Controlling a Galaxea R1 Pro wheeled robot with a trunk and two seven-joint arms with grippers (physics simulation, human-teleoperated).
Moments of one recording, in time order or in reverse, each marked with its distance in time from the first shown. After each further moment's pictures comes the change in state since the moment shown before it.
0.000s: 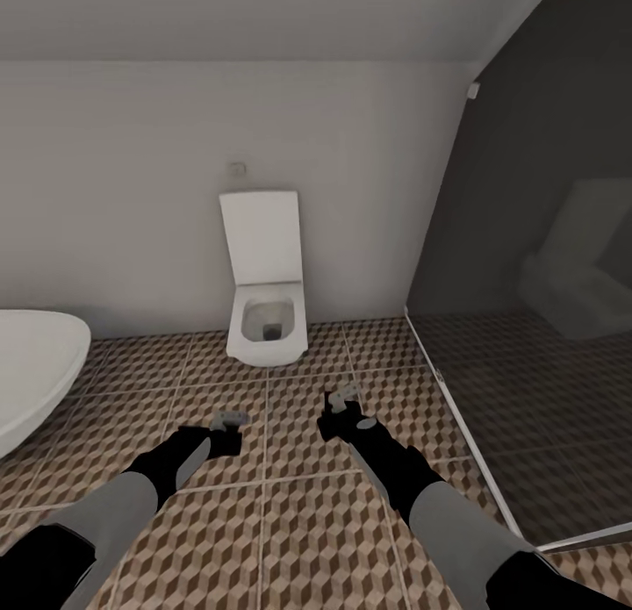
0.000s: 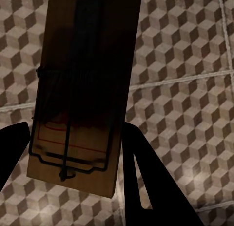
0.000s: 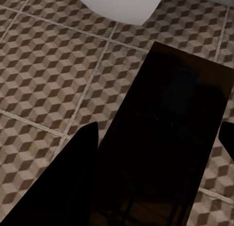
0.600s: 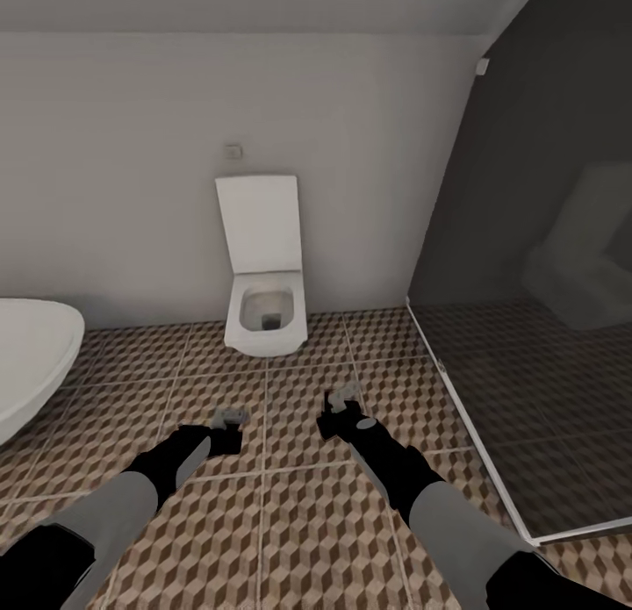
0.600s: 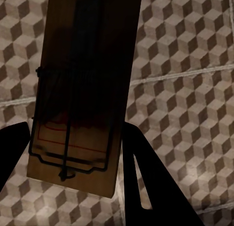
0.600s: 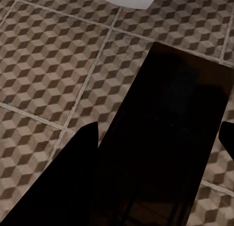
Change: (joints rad) left arm 0.000 0.001 0.000 -0.010 0.000 -0.001 0.000; right arm 0.000 0.001 0.001 -0.001 0.000 0.000 0.000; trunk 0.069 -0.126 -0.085
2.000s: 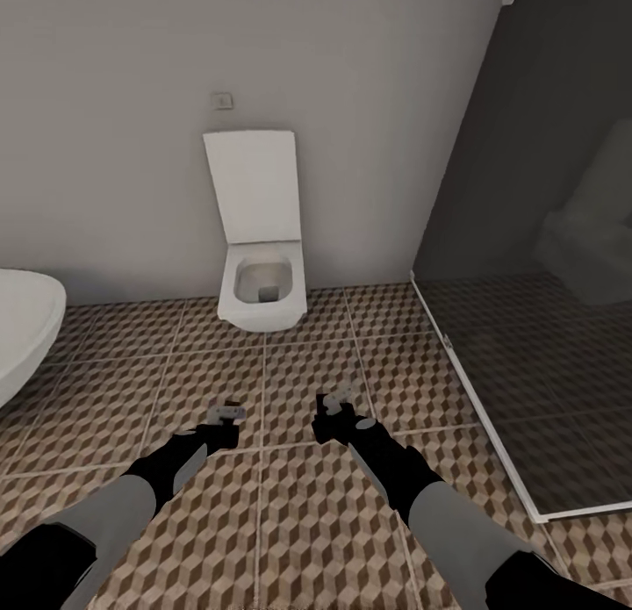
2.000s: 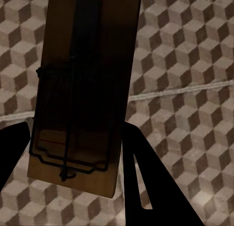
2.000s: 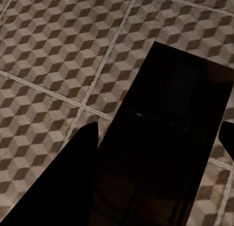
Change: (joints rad) left arm 0.000 0.001 -0.006 0.062 -0.005 -0.227 -0.002; right arm 0.000 0.002 0.001 0.001 0.000 -0.001 0.084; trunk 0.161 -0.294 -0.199
